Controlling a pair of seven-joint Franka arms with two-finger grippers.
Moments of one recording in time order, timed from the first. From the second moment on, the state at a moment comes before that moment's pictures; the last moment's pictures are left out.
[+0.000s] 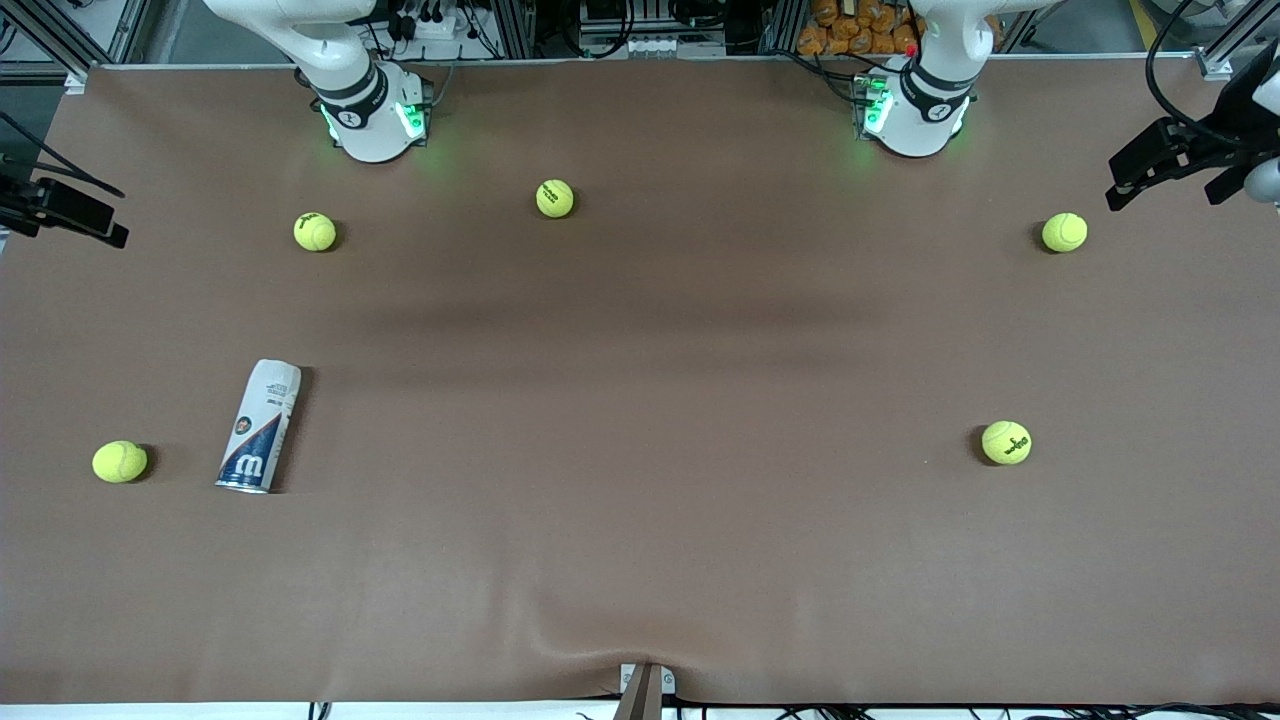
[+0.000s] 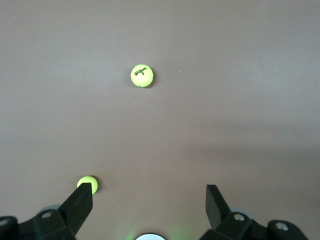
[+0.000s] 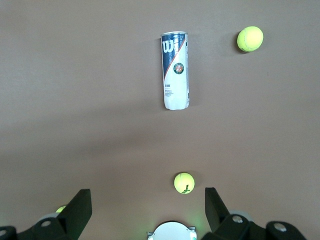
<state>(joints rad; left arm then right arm) 0.11 -0.11 -0.18 -1.55 0.01 1.46 -0.11 0.02 0.03 -0.09 -1.43 0.02 1.34 0.08</state>
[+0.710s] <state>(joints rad) 0.11 -0.09 -0.18 -1.55 0.01 1.46 -0.11 0.02 0.03 -0.09 -1.44 0.02 1.34 0.08</state>
